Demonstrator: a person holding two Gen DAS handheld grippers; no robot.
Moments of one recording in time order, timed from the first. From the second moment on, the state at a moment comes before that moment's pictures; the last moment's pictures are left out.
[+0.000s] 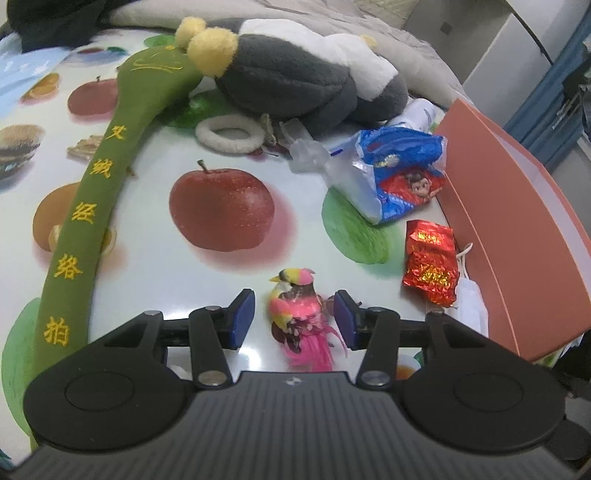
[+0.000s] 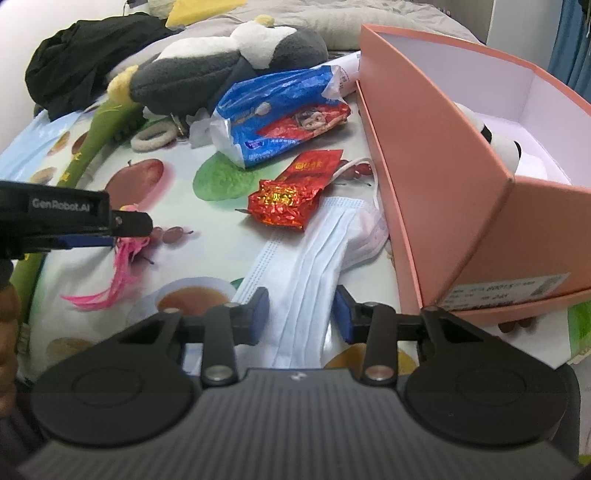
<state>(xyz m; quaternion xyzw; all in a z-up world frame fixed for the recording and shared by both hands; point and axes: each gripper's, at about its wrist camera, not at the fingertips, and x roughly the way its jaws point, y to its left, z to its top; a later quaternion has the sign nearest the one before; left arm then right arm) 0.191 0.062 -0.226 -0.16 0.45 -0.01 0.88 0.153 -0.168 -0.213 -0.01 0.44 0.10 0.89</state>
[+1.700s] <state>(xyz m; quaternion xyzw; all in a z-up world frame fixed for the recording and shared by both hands) 0.231 -0.045 0.012 -0.08 0.31 -0.17 0.93 0.167 -0.236 0.005 0.01 0.23 0.09 0.97</state>
